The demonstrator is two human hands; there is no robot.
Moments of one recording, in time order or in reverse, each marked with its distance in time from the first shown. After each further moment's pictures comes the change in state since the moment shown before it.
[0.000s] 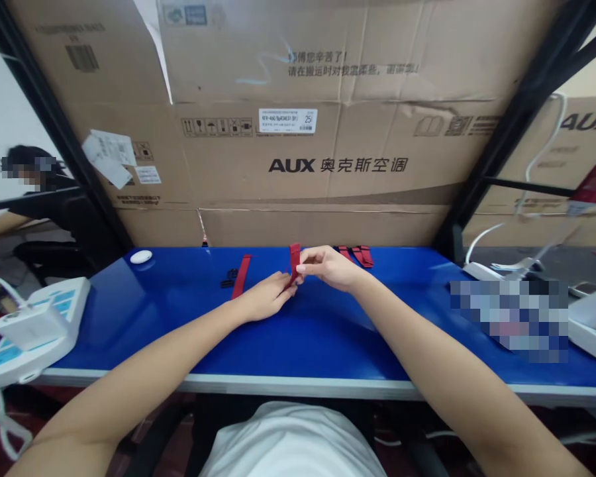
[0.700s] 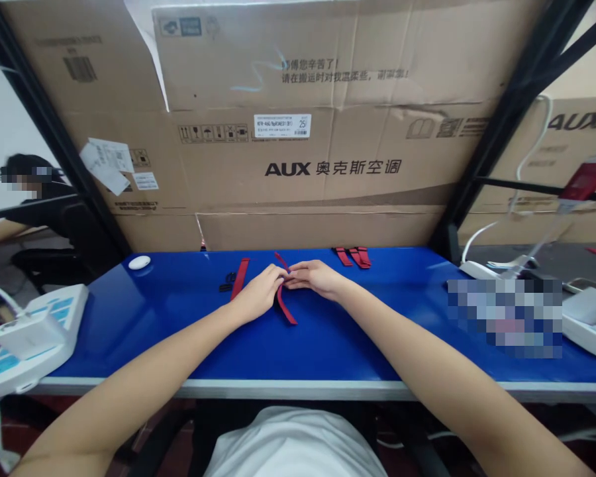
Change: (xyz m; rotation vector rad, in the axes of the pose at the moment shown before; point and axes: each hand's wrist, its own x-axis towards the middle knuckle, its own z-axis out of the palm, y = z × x) left_hand -0.002 -0.019 0.003 0.063 0.190 -0.017; right_hand 0.014 0.046 0.003 0.244 0.294 0.315
